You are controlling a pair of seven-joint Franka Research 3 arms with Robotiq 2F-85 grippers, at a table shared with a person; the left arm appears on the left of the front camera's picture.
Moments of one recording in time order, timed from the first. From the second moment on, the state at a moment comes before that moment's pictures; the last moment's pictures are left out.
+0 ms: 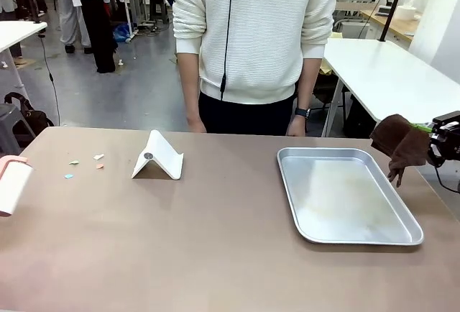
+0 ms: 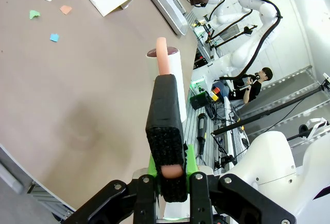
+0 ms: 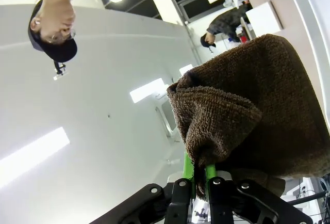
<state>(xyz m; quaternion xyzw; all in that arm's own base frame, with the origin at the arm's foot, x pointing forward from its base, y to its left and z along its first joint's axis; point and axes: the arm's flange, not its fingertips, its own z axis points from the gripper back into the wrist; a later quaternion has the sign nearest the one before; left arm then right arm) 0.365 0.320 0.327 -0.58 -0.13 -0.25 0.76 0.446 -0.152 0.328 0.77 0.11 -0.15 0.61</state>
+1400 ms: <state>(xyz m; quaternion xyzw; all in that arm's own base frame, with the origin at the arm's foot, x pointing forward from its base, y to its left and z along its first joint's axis) 0.414 0.241 0.412 -0.49 -0.07 -0.06 0.87 0.446 -0.152 0.327 0.77 0.11 -0.15 0.61</state>
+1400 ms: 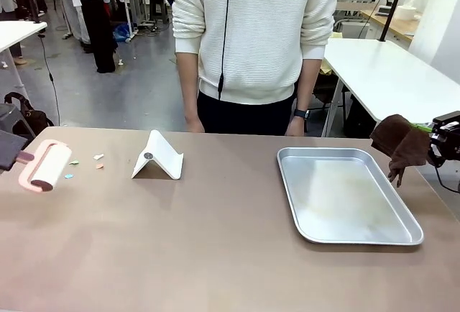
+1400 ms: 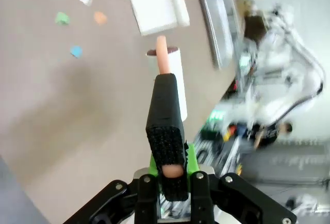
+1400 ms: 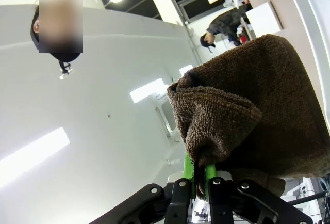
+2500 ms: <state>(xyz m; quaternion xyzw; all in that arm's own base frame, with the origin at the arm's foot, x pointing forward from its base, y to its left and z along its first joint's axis) 0.416 0.249 0.388 -0.38 -0.11 0.10 0.91 0.446 -0.152 0.327 0.77 0.11 -0.15 0.61</state>
